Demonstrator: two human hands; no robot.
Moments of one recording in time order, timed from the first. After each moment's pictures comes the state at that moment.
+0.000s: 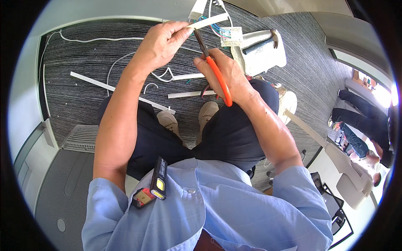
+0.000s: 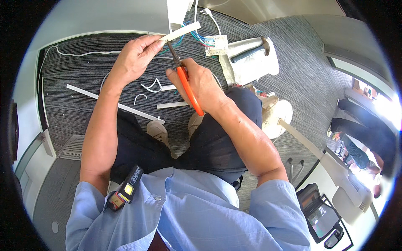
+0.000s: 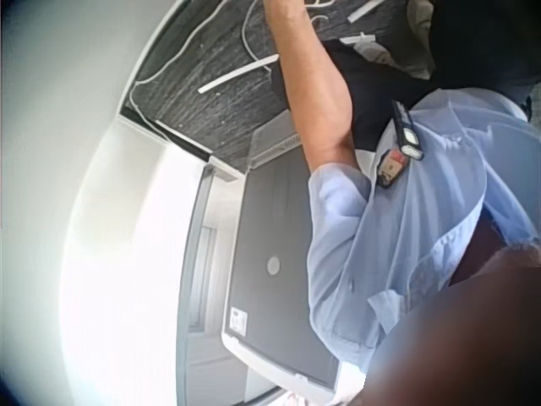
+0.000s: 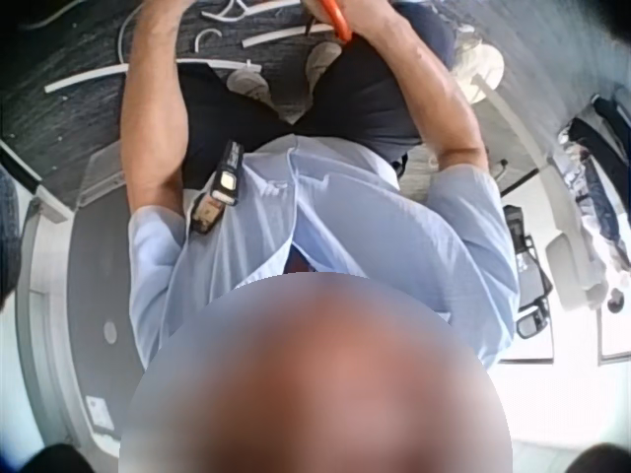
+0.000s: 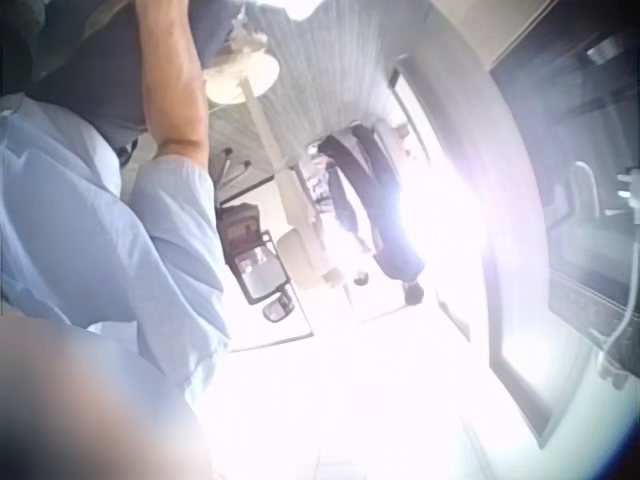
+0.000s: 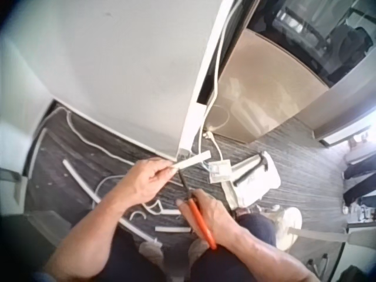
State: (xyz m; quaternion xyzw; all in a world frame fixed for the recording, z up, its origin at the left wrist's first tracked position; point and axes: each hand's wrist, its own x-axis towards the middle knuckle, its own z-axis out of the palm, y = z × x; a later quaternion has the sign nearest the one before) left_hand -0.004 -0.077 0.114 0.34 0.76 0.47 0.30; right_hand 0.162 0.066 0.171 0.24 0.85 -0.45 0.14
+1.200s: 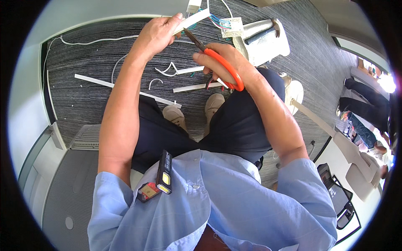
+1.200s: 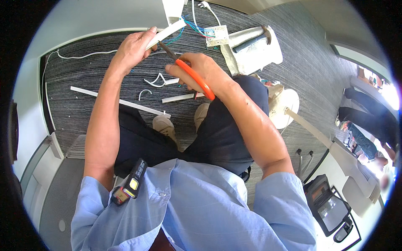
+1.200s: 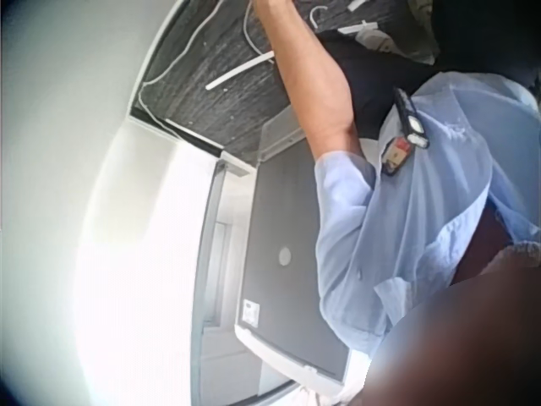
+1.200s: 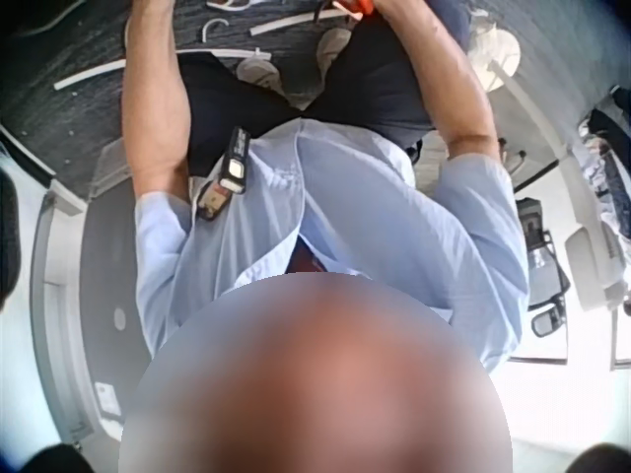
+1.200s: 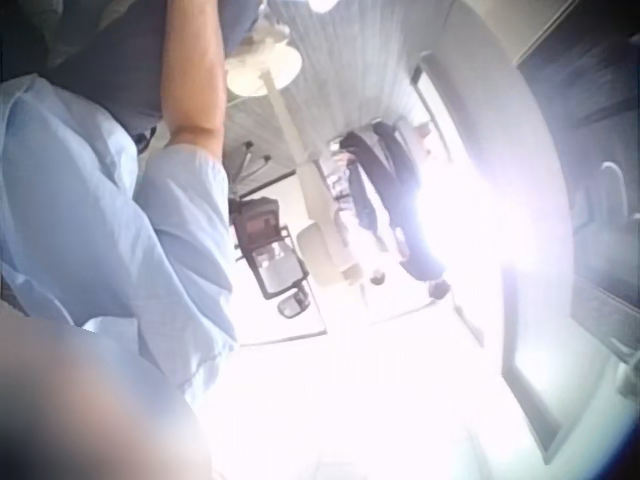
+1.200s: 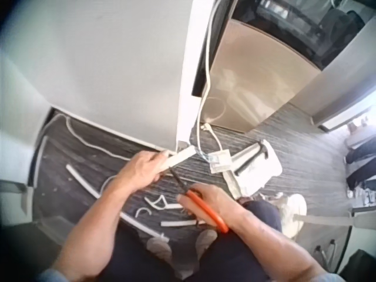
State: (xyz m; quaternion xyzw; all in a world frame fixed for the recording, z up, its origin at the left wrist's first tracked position) left_hand -0.009 -0.072 0.115 0.22 0.77 0.46 0.38; right_hand 0.158 0.071 0.181 0.29 0.76 -0.53 0.24
